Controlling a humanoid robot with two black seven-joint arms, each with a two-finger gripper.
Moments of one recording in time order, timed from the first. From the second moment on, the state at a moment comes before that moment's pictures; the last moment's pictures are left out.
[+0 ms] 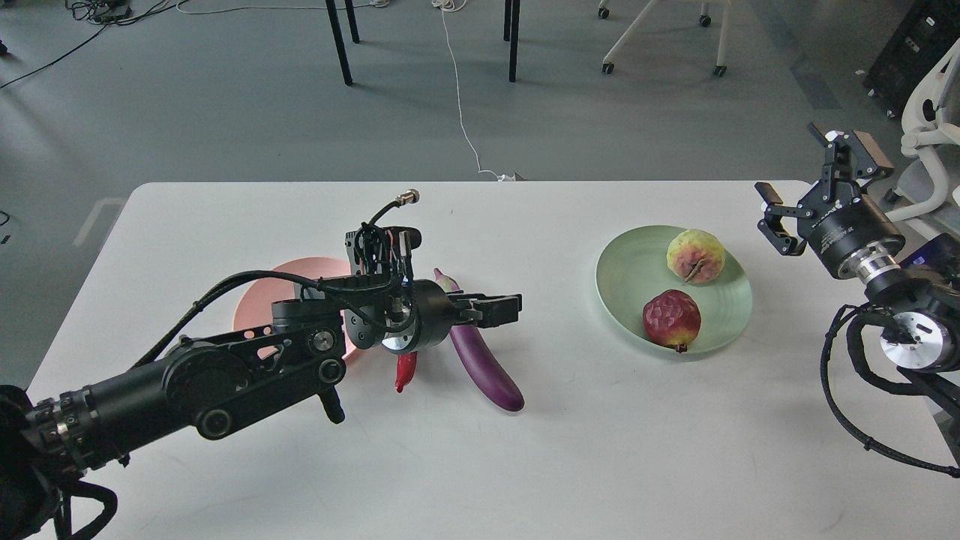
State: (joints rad) left arm -0.80 0.27 -0.38 -1.34 1.42 -0.28 0.32; right arm 0.65 -0.66 0.46 0.93 0.04 0.26 0.49
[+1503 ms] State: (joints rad) left arm -0.81 0.23 -0.33 -1.27 1.42 -0.37 0.36; right arm 0.64 -0.66 0.47 0.95 0.04 0.26 0.49
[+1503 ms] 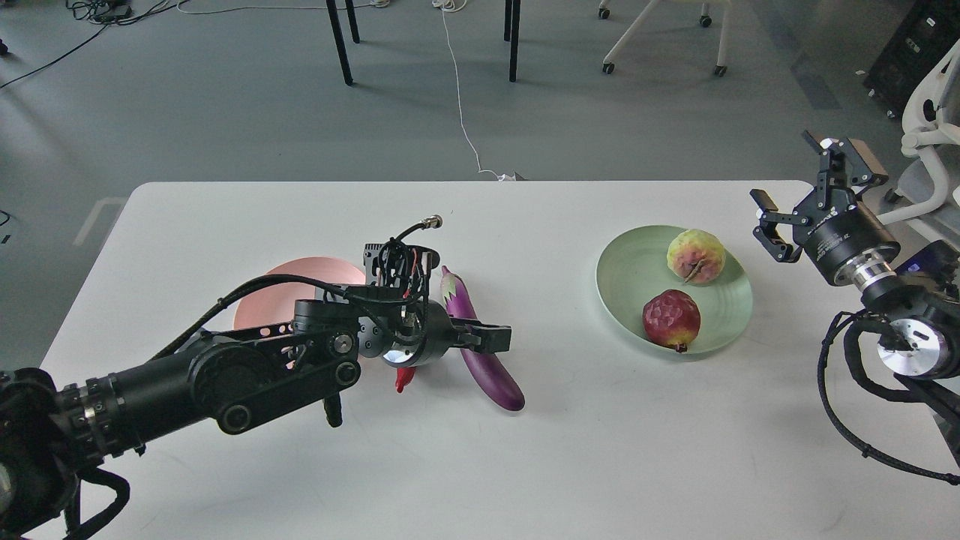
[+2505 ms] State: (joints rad) left arm -0.79 0.20 -0.32 -1.22 1.42 -0.37 0.36; right arm 0.62 -0.66 0.47 0.95 0.04 0.26 0.49
